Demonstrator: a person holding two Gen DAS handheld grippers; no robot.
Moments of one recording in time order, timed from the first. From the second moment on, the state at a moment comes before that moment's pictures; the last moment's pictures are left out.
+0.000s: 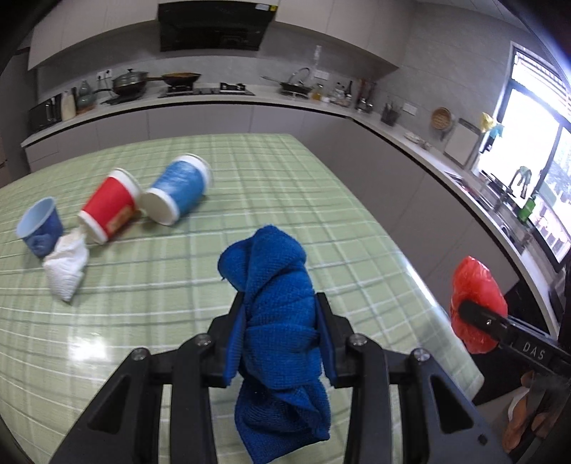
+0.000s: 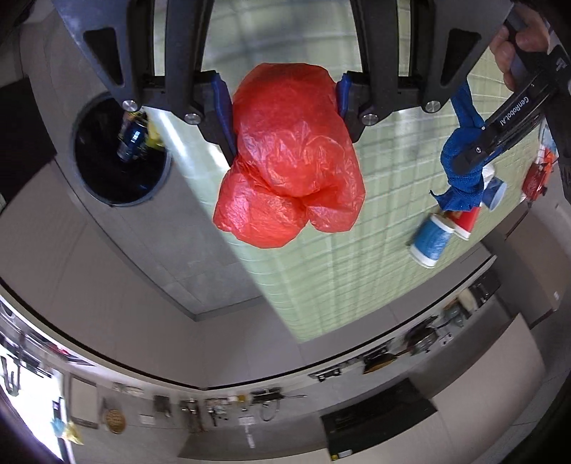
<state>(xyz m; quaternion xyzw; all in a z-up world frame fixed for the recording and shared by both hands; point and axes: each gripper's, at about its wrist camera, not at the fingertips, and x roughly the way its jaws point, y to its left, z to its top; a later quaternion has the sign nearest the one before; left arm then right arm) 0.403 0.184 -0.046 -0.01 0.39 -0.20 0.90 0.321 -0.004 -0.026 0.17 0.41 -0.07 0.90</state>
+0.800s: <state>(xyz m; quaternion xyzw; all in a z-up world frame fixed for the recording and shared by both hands) 0.338 -0.111 -0.058 -0.03 0.41 -0.23 0.88 0.256 -0.310 -0.081 0.18 0.43 -0.07 0.88</state>
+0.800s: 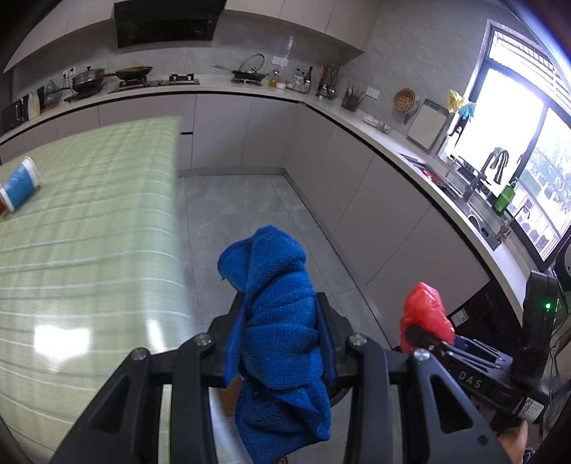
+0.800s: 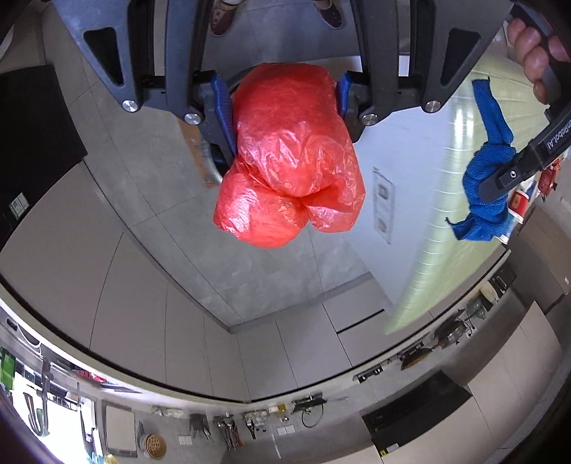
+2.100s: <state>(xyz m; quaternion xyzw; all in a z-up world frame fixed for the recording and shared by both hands) 0.365 -0.194 -0.178 0.02 0.49 -0.11 0.86 0.289 -0.382 -0.199 0.20 0.48 -0.07 0.85</state>
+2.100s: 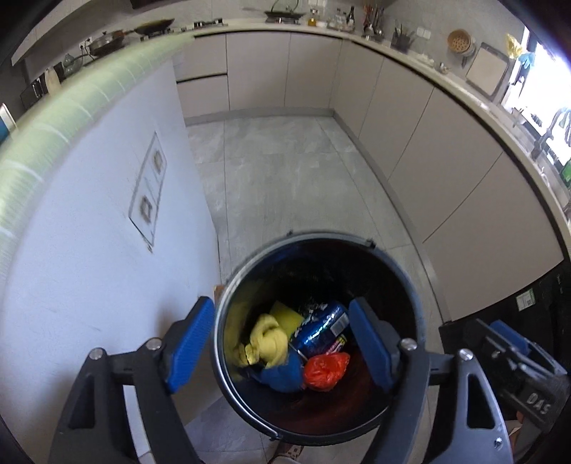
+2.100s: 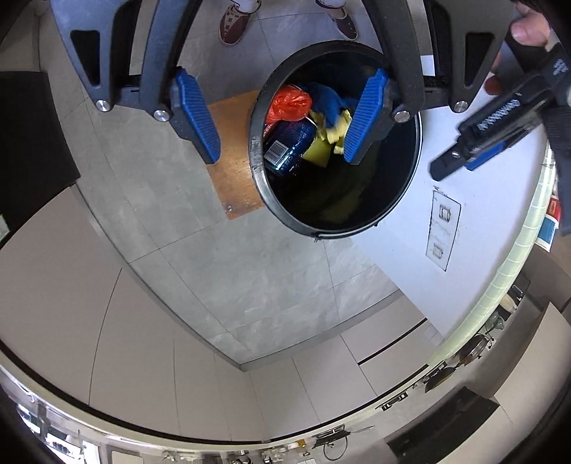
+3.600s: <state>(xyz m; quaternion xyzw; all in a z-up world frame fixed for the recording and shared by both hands) 0.392 0.324 -0.041 -0.03 0.40 0.10 0.91 0.389 0.117 -0.009 0.05 0.40 0.10 0.91</state>
